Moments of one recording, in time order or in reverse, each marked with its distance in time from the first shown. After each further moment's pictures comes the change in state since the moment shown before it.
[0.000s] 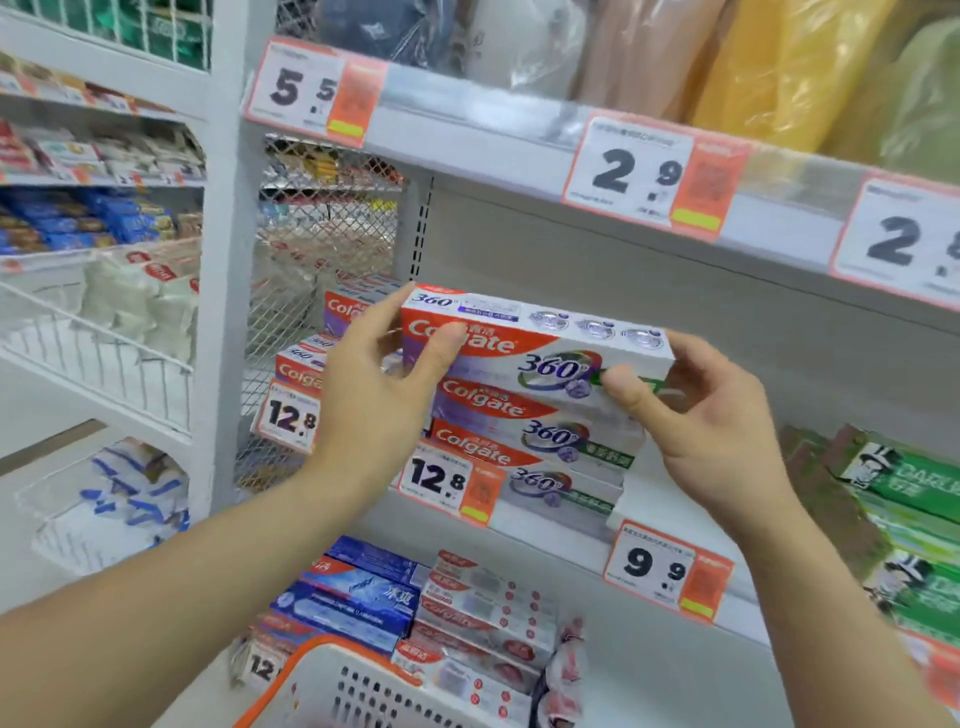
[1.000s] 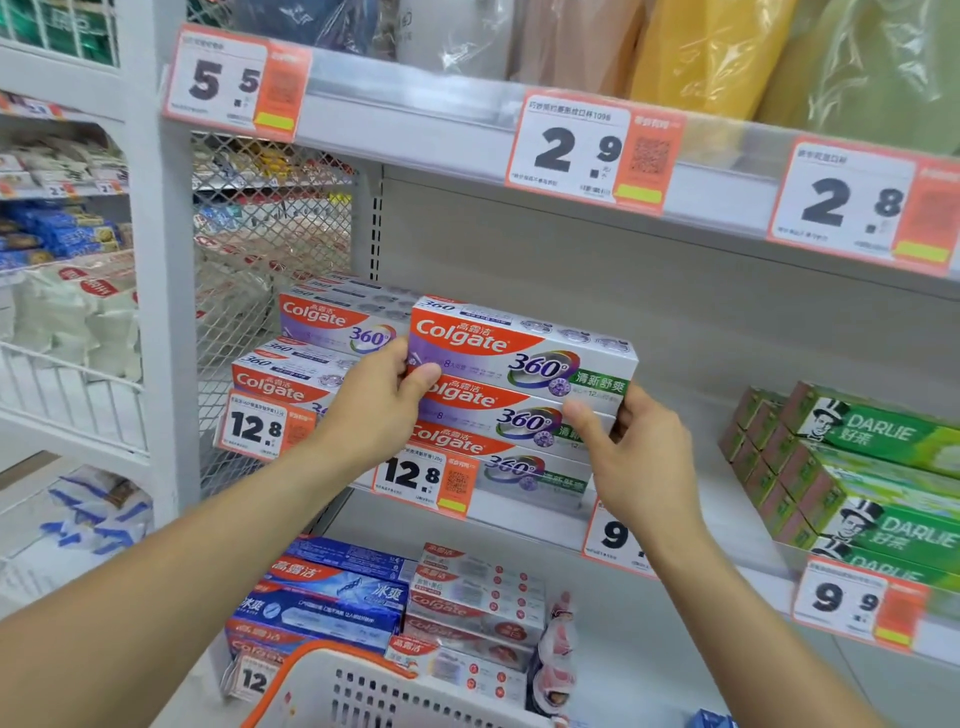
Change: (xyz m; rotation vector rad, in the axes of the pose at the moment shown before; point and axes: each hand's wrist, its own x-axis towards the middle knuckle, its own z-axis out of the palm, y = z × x) left_hand 0.020 -0.036 0.019 0.310 -0.412 -0.159; right_hand -0.022 0.054 0.023 -0.262 0.140 0.177
